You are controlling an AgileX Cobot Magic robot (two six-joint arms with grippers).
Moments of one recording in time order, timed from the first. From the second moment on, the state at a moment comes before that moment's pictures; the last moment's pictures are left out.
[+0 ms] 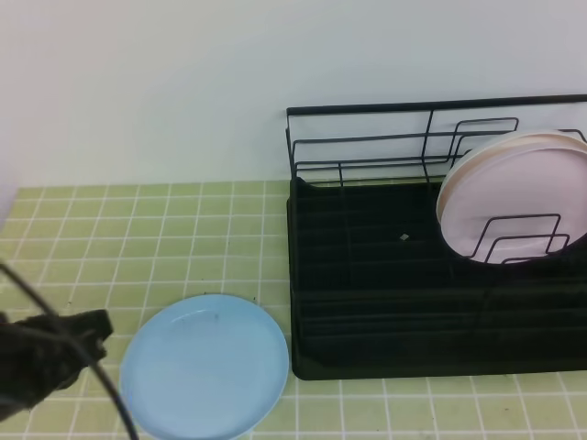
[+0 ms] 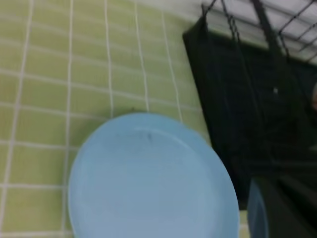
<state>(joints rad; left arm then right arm) -0.05 0.88 -0.47 -1.11 0.45 0.60 0.02 0.67 -0.73 0.48 0.79 -0.35</state>
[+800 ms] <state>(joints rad) -0.05 1.50 -0.98 -0.39 0.85 0.18 0.02 0.87 -0.76 0.75 0.93 -0.57</state>
